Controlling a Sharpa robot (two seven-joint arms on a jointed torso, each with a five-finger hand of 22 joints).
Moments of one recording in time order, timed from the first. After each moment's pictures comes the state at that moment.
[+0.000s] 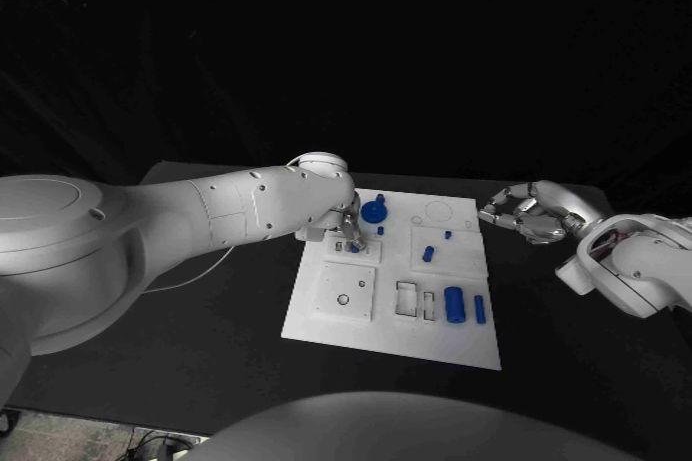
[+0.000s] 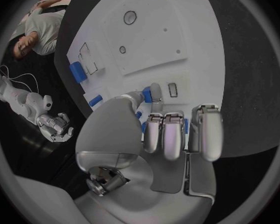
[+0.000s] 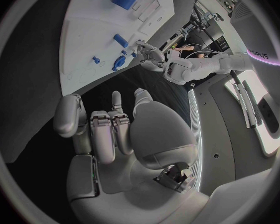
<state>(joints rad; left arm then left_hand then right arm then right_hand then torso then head) 1.26 -0.34 -0.20 1.01 -1.10 0.34 -0.56 1.26 -0.07 0.38 0.27 0.37 1.05 0.03 0.39 0.96 1.46 -0.05 1.57 1.31 1.46 -0.09 1.57 1.31 0.02 1.46 0.02 1.49 1.31 1.24 -1.00 -0.23 1.50 -0.93 -0.36 0.15 1.28 0.15 -0.15 0.29 0.46 0.71 0.12 0.54 0.62 1.46 0.06 1.58 1.31 1.47 0.00 1.57 1.31 0.07 1.28 0.12 1.23 1.31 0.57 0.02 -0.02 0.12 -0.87</state>
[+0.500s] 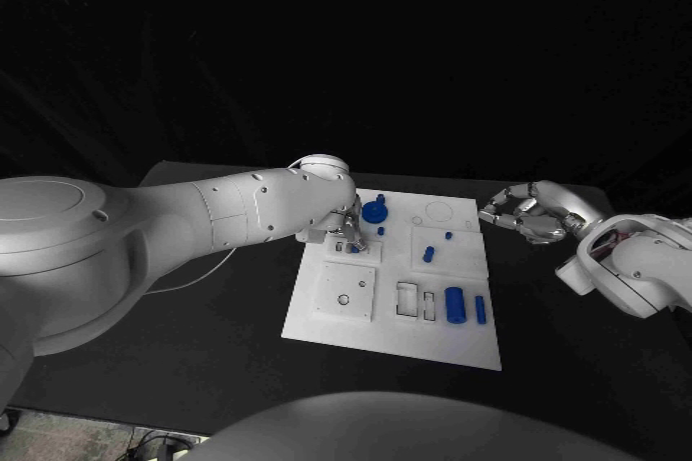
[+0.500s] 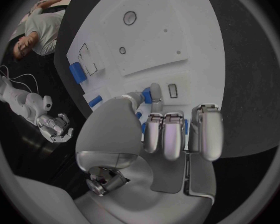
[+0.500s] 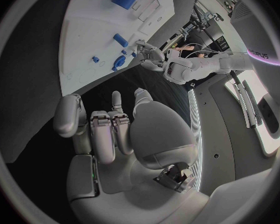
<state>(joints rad) 1.26 -0.34 -0.20 1.01 -1.10 0.34 -0.56 1.26 -0.07 0.38 0.27 0.36 1.05 0.03 0.39 0.96 1.46 -0.04 1.57 1.31 1.46 -0.09 1.57 1.31 0.02 1.47 0.02 1.48 1.31 1.24 -1.00 -0.23 1.50 -0.93 -0.36 0.15 1.28 0.15 -0.15 0.29 0.46 0.71 0.12 0.54 0.62 1.46 0.06 1.57 1.31 1.47 0.00 1.57 1.31 0.07 1.28 0.12 1.23 1.31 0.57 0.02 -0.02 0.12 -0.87</state>
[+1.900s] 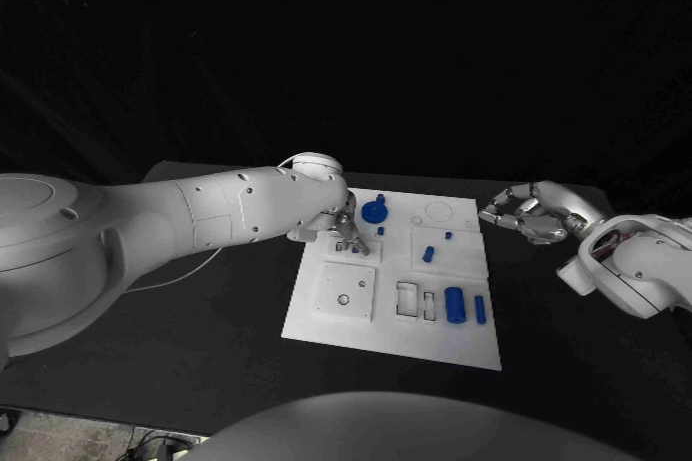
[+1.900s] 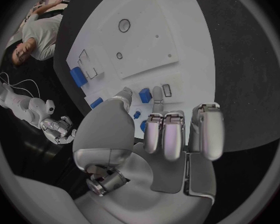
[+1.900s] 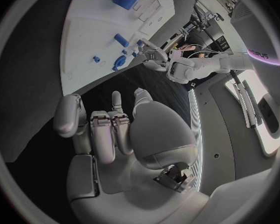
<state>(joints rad) 1.28 -0.40 -0.19 1.09 -1.15 0.34 -0.57 1.04 -0.11 0.15 0.29 0.06 0.91 0.08 0.28 0.92 1.47 0.00 1.57 1.31 1.47 -0.05 1.57 1.31 0.02 1.46 0.06 1.46 1.31 1.24 -1.00 -0.23 1.50 -0.93 -0.36 0.15 1.29 0.15 -0.15 0.29 0.46 0.71 0.12 0.54 0.62 1.46 0.05 1.57 1.31 1.47 0.00 1.57 1.31 0.07 1.28 0.12 1.23 1.31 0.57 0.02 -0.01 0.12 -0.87</state>
